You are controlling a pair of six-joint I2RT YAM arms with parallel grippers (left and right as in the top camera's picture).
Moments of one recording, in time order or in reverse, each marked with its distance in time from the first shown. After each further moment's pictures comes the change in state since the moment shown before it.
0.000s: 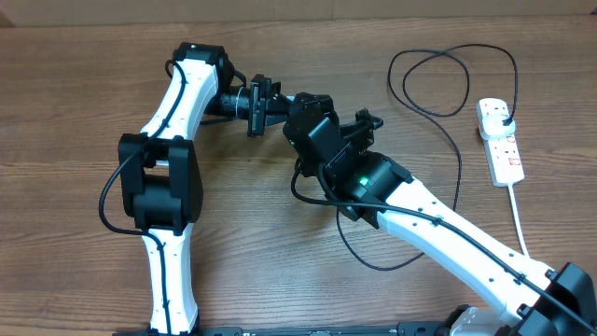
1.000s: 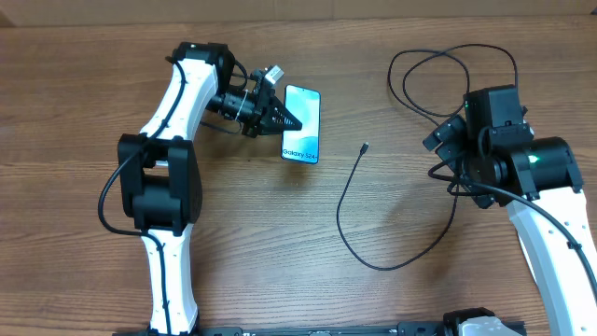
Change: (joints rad) left arm 0.000 -0.004 0.002 0.153 -0.335 0.582; right arm -0.655 -0.268 0.015 -0.730 -0.274 -0.935
